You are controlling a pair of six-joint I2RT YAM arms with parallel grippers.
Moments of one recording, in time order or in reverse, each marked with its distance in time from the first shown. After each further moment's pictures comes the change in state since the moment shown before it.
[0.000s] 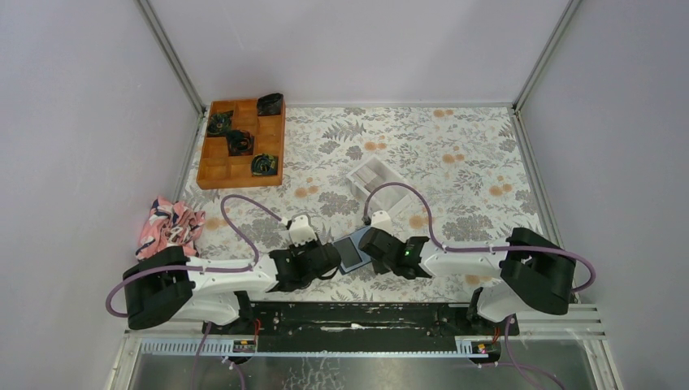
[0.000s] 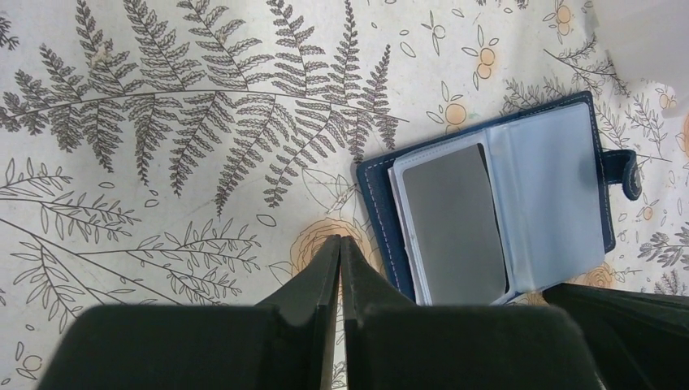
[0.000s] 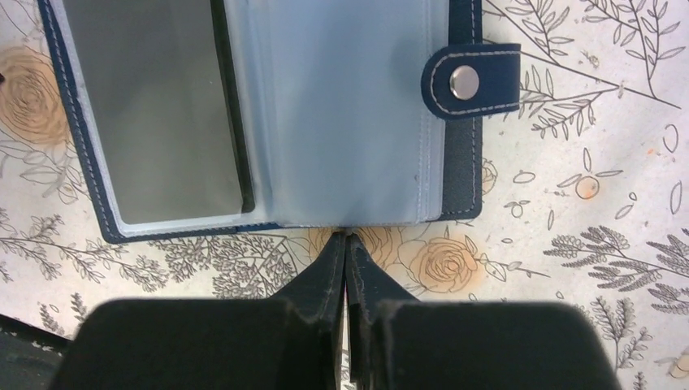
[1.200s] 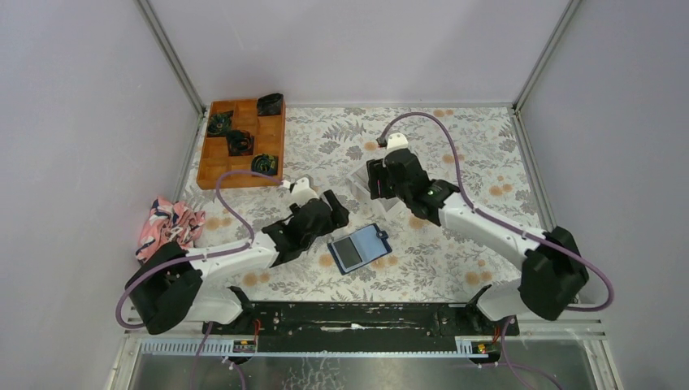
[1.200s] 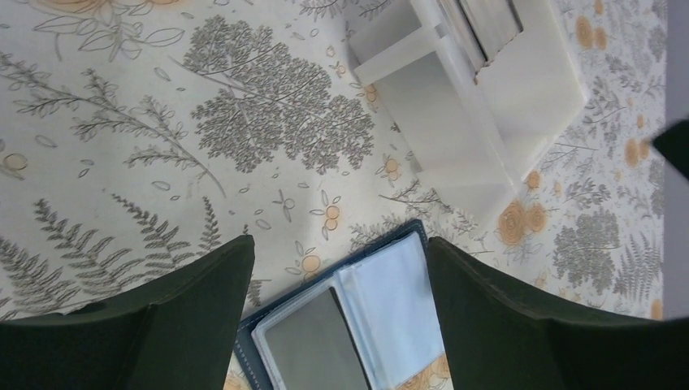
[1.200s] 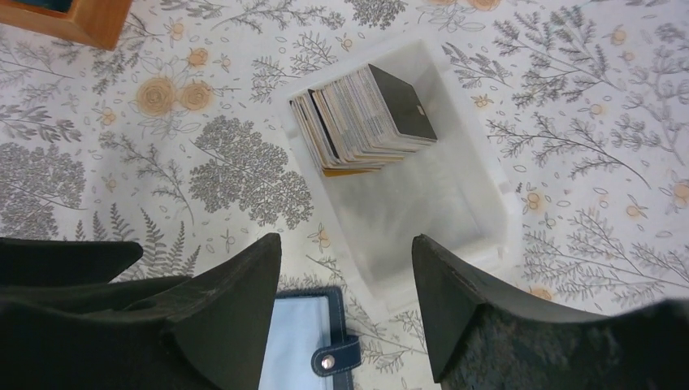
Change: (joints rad) left arm 0.304 0.038 0.117 0.317 0.211 0.327; right arm -0.376 -0.082 0.346 0.038 -0.066 -0.378
